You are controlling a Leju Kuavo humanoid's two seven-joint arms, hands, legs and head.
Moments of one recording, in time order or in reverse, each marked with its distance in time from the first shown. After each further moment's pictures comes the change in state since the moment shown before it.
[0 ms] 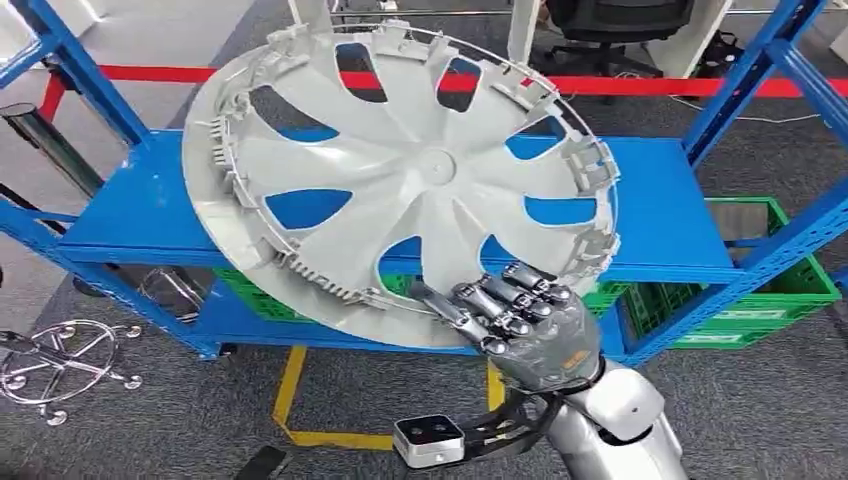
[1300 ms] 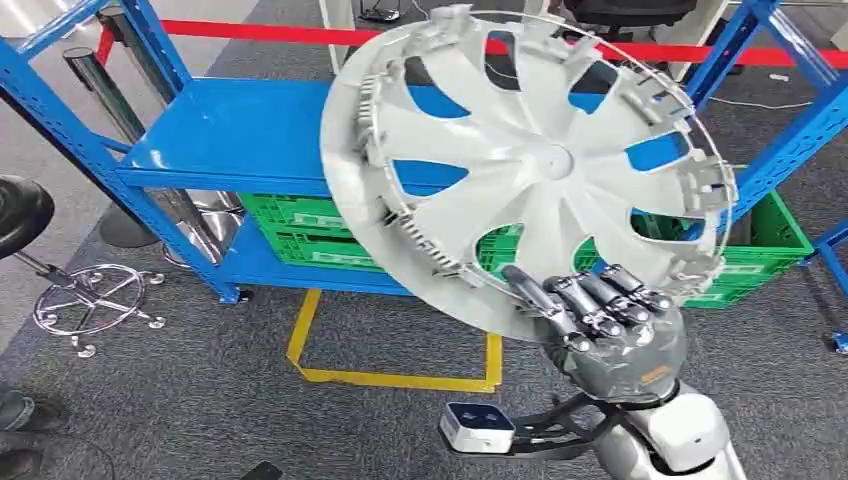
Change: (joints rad) left arm 0.038 0.076 -0.108 0.005 -0.084 -0.100 -0.034; right arm 0.082 -0.080 -0.063 -0.156 0.093 -0.001 0.216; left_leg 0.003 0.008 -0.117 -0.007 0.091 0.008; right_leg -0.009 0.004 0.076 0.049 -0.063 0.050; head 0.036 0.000
